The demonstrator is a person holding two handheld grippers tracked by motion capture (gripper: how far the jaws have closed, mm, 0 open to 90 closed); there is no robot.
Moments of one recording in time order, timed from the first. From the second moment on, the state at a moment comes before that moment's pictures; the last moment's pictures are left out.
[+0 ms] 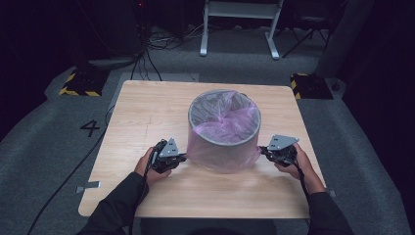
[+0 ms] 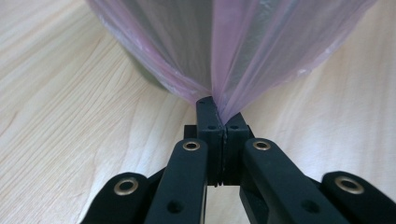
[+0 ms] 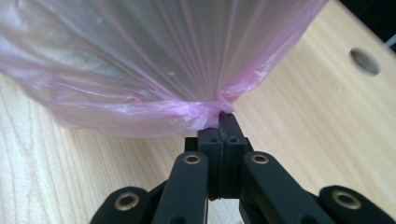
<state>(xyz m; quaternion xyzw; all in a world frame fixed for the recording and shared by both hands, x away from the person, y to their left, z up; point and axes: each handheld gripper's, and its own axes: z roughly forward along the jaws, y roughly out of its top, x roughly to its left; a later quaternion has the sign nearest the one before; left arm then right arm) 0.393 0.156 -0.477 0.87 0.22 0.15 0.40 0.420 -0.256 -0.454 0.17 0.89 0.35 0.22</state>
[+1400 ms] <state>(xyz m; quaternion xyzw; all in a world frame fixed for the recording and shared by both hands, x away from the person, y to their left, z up) 0.354 0.220 -0.504 0.84 0.37 0.15 0.35 0.383 -0.302 -0.408 0.30 0.79 0.49 0.21</state>
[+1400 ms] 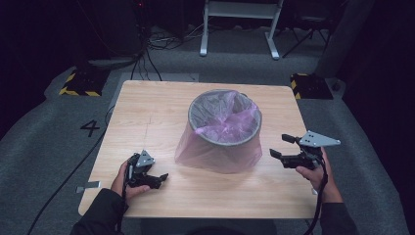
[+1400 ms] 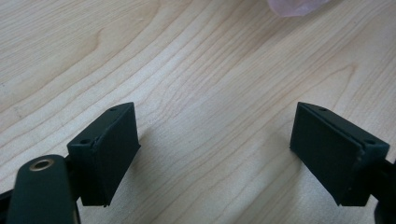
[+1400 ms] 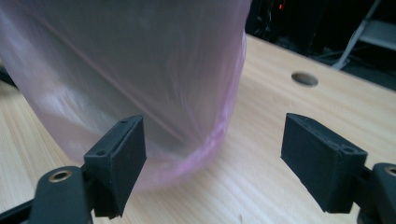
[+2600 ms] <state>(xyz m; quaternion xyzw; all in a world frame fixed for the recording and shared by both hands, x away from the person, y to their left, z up) 0.358 0.218 -0.504 0.84 0.38 0.16 0.35 0.436 -0.209 -0.294 0.22 0.82 0.47 0.24</state>
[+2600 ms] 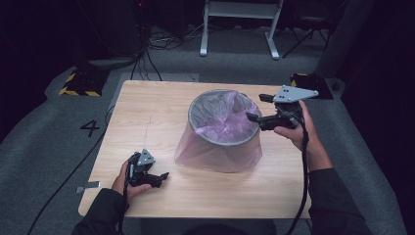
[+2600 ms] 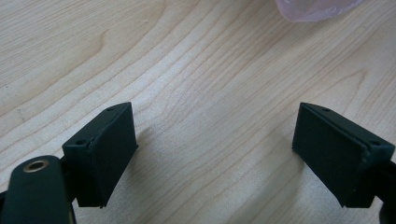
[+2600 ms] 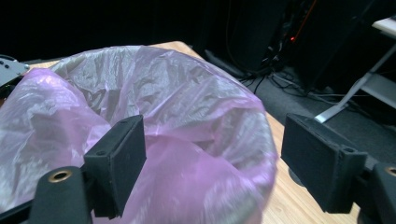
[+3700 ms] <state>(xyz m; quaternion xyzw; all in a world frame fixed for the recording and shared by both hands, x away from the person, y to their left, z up) 0.357 0.218 -0.504 0.84 0.38 0.15 0.35 0.480 -0.137 -0.332 0.17 0.93 0.28 0.17</state>
